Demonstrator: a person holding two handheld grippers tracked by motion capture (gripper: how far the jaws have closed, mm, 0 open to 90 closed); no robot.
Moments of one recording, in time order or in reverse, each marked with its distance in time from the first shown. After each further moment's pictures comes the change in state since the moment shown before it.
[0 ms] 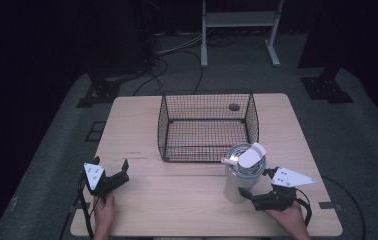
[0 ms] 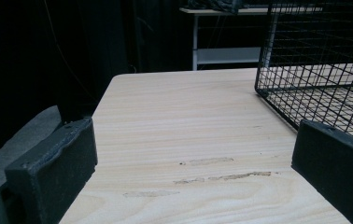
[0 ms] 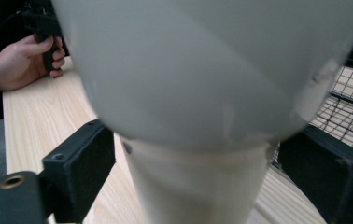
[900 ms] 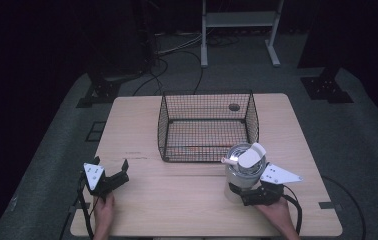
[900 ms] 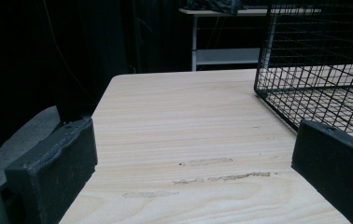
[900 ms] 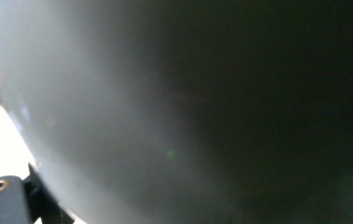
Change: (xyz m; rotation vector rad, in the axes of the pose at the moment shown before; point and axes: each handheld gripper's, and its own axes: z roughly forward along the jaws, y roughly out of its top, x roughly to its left) left arm 0.000 0.000 0.000 -0.005 -0.004 -0.005; right arm 0.003 0.000 0.030 -0.066 -0.023 -0.018
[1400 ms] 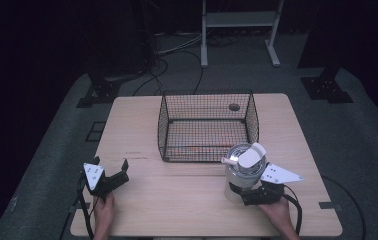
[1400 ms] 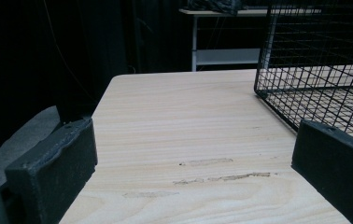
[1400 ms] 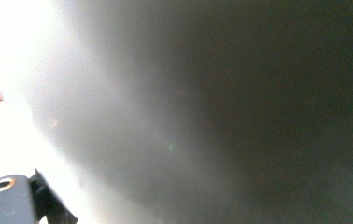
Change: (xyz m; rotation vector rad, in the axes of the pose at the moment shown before) left arm 0.000 0.000 0.000 -0.002 0.001 -0.002; right arm 0.000 0.001 -0.001 0.009 0.003 0.002
